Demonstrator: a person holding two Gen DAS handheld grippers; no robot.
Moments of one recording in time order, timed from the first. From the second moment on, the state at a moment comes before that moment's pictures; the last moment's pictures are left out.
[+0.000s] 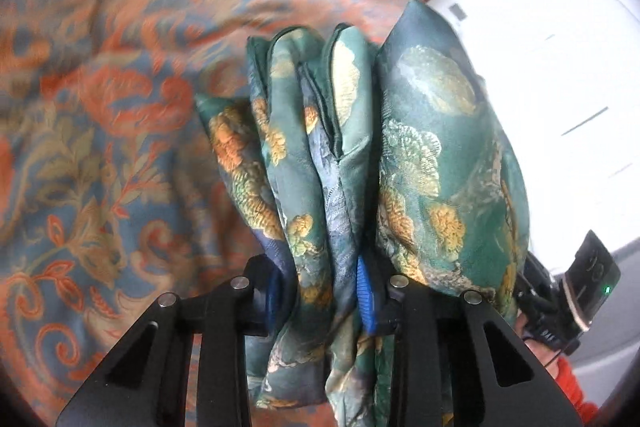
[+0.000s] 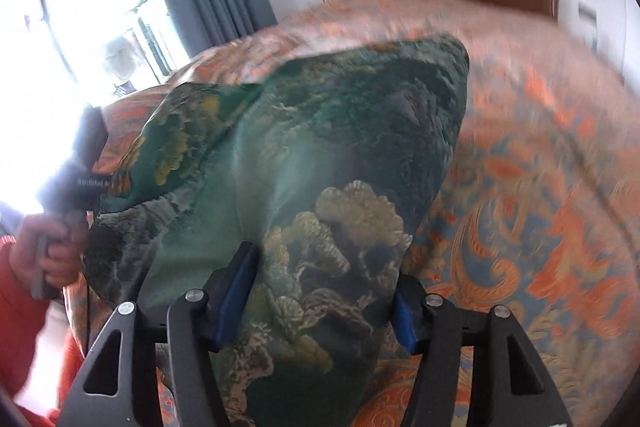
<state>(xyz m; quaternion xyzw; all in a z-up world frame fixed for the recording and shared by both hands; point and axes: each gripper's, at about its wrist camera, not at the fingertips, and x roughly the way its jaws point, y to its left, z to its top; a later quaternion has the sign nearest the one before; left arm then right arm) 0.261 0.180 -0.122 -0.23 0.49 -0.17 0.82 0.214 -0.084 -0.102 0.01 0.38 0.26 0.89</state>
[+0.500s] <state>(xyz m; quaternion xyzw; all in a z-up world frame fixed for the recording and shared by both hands) 0.317 0.100 -0.070 -0.18 0.46 -0.21 0.84 0.213 -0.129 -0.038 -0.02 0.30 0.22 0.93</state>
